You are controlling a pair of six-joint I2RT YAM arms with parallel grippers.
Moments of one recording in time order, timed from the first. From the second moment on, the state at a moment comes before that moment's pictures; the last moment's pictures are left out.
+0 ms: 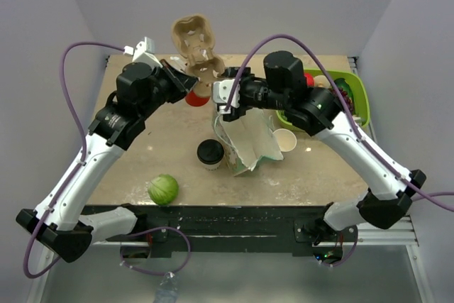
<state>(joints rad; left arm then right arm) -0.51 1.15 1.38 -0.45 -0.07 -0.83 0.82 1.42 1.75 -0.63 -0.32 -0.92</state>
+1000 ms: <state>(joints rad) -0.51 1.11 1.35 -0.40 0.07 -0.80 0.82 1.53 1.84 -0.74 -0.27 -1.04</state>
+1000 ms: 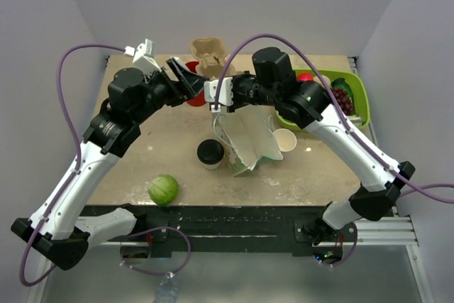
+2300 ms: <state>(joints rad) -0.52 1.31 1.27 -0.29 0.21 -0.38 0.82 1.00 1.57 -0.83 -0.43 -0.34</state>
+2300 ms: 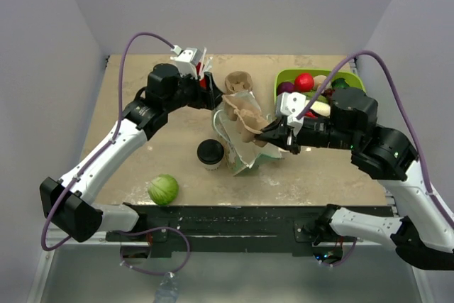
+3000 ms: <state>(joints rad) -0.48 1.36 1.28 -0.25 0.24 -0.36 0.82 1.28 1.66 -1.06 -0.41 -0.70</state>
